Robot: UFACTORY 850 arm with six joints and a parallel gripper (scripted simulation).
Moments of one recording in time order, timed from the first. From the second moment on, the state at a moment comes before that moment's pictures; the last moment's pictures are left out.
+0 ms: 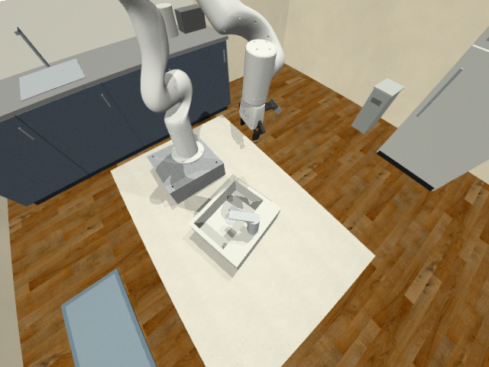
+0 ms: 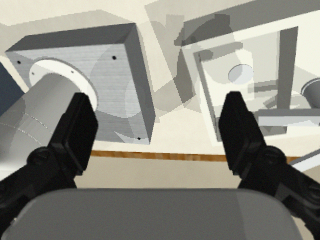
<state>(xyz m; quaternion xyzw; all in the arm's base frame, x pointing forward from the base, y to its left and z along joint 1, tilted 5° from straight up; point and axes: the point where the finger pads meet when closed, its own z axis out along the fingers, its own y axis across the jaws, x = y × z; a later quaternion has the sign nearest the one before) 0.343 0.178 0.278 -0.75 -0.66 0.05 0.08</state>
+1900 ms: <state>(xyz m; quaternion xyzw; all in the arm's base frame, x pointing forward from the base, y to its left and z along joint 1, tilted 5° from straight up) 0.556 -0.067 0.219 -0.92 -0.38 0.02 0.04</state>
